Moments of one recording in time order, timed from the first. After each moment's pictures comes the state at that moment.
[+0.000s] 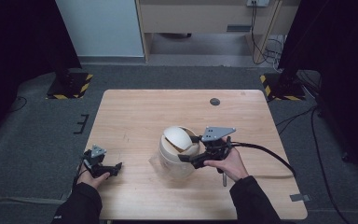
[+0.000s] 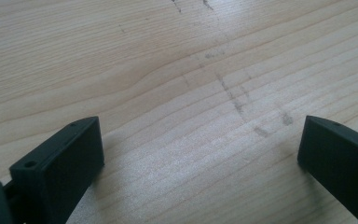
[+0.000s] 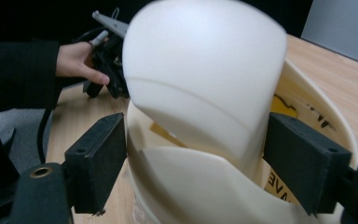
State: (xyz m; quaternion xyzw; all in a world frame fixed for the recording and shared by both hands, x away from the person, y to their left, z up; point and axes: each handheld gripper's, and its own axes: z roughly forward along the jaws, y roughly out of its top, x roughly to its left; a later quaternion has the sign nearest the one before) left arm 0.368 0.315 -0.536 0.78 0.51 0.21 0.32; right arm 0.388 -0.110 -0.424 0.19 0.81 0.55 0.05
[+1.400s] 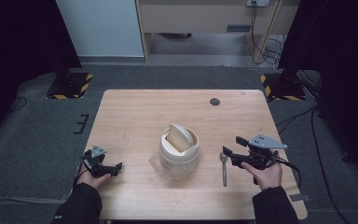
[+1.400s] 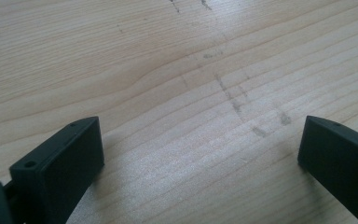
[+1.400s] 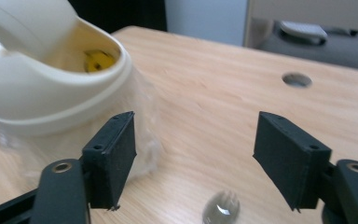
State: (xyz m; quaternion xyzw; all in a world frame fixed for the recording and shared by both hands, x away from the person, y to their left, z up) left arm 0.367 0.314 -0.536 0.78 0.51 0.21 0.32; right arm 0.356 -0.226 -0.436 0.40 0.74 0.51 0.20
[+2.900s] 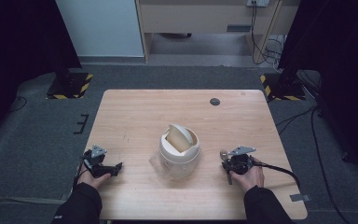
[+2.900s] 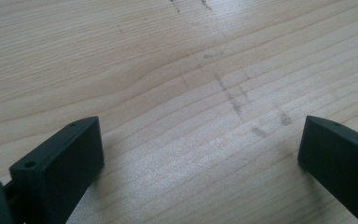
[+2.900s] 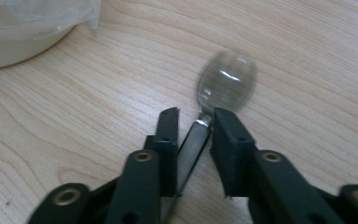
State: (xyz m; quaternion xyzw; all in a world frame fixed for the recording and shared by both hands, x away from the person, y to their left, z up) left arm 0.368 0.313 -0.536 0.77 0.51 0.21 0.32; right arm 0.374 -0.205 -0.520 0.44 0.83 0.30 0.16
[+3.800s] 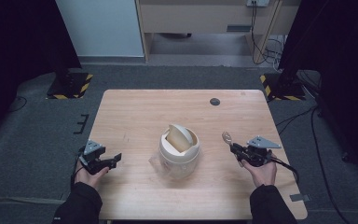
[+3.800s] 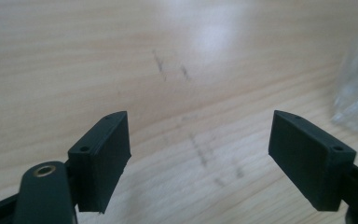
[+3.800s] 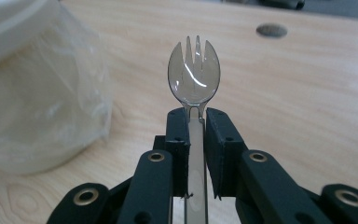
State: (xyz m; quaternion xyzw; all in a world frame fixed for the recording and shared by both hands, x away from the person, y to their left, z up) left arm 0.363 0.308 -0.500 0.73 0.51 0.22 0.41; right arm 0.375 -0.237 -0.472 0.44 0.74 0.46 0.21
